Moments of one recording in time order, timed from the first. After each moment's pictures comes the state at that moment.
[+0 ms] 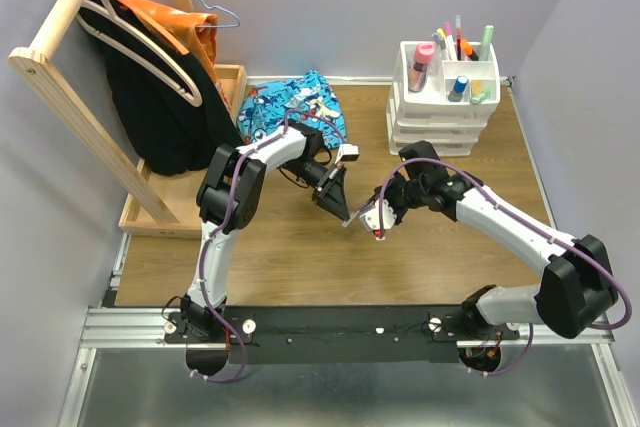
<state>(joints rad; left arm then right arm) -0.52 2.21 1.68 -1.35 1.39 0.37 0.56 1.32 0.92 -0.52 -0.40 -1.76</state>
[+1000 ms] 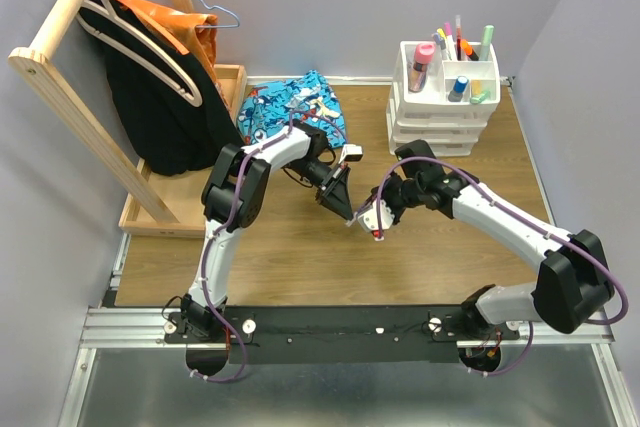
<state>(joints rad) -0.53 2.24 1.73 -1.35 1.40 0.35 0.57 1.35 0.94 -0.53 -0.41 -1.78</state>
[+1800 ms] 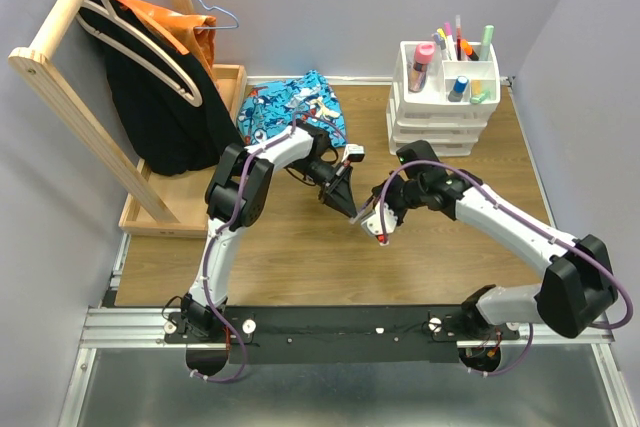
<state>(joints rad) -0.53 2.28 1.76 -1.34 1.44 0.25 0.58 1.32 0.94 -0.56 -0.41 -1.87</state>
